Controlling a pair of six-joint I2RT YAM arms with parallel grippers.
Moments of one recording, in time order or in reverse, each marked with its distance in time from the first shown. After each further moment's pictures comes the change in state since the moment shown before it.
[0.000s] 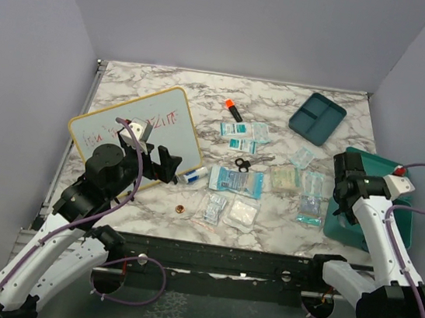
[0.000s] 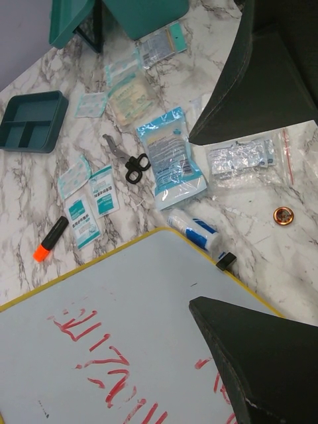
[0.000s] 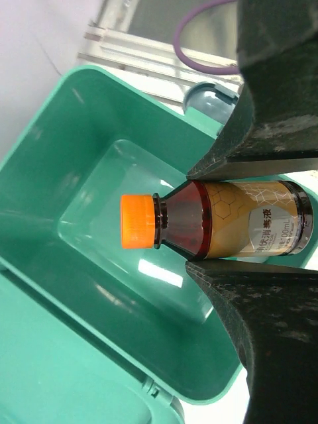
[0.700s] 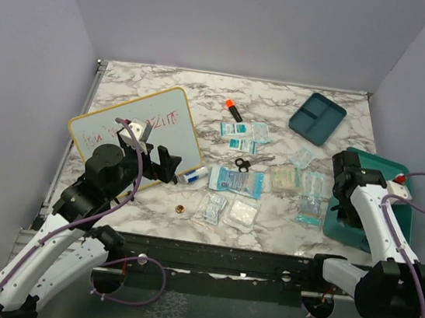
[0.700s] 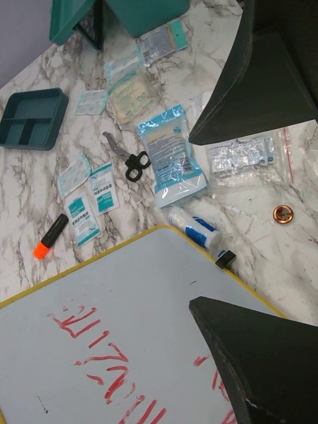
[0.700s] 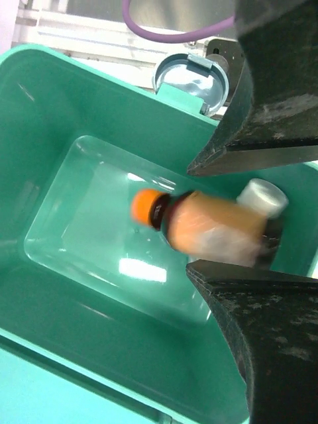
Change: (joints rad) left arm 0.000 -0.002 0.000 -0.003 -0.007 0.002; right arm -0.048 0.108 -0.006 -0.048 -0.104 0.250
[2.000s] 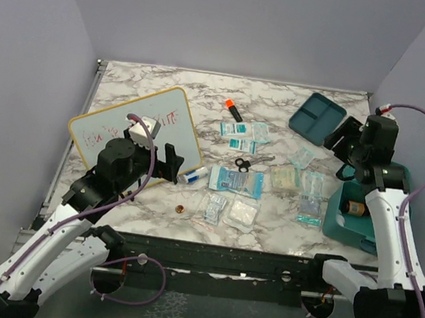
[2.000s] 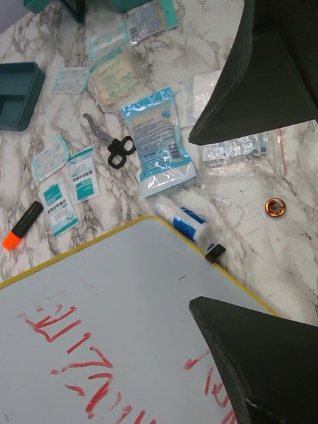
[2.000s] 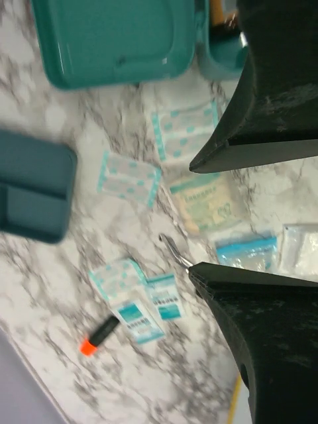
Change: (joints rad) left arm 0.000 0.079 0.000 -0.006 -0.018 -0.001; right arm -0.005 -0.083 0.255 0.587 -0.730 -0.898
